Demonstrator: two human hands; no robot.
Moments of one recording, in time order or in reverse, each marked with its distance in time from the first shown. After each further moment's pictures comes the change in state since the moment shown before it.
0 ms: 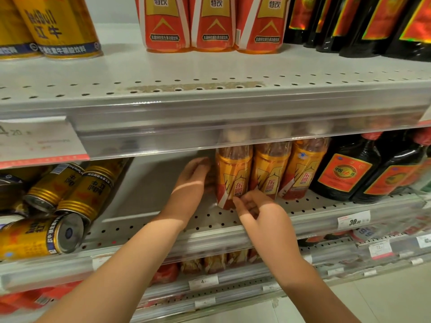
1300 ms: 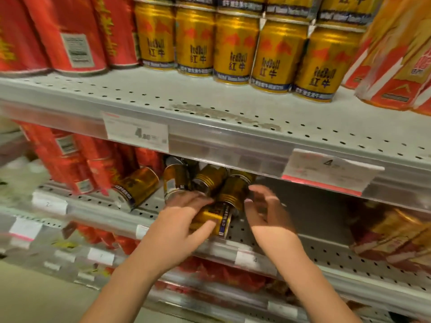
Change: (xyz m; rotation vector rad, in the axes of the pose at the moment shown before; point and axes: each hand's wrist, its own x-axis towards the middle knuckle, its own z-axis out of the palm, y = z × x) left_hand -0.140 0.016 -0.281 0.978 0.159 0.216; right_hand 0.001 -0.193 0.158 0.160 -0.395 -0.084
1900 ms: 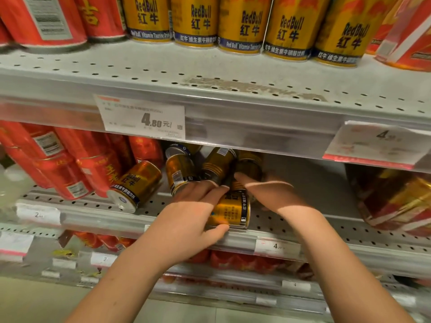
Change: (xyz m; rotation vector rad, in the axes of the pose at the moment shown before) left_hand 0.015 -0.027 -0.004 0.204 -0.149 0.227; right_hand 0.048 -0.021 0.022 -0.221 -0.167 0.474
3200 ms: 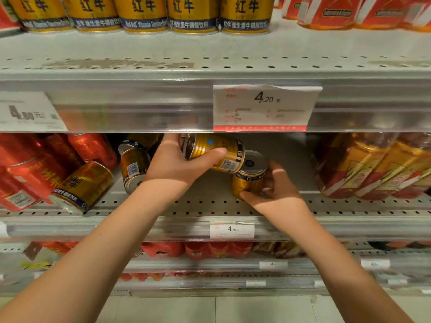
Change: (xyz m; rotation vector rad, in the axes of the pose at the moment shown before) left_hand 0.087 0.069 -0.002 -0.793 0.277 -0.291; right_hand -0.024 0.114 -0.036 0.628 0.061 -0.251
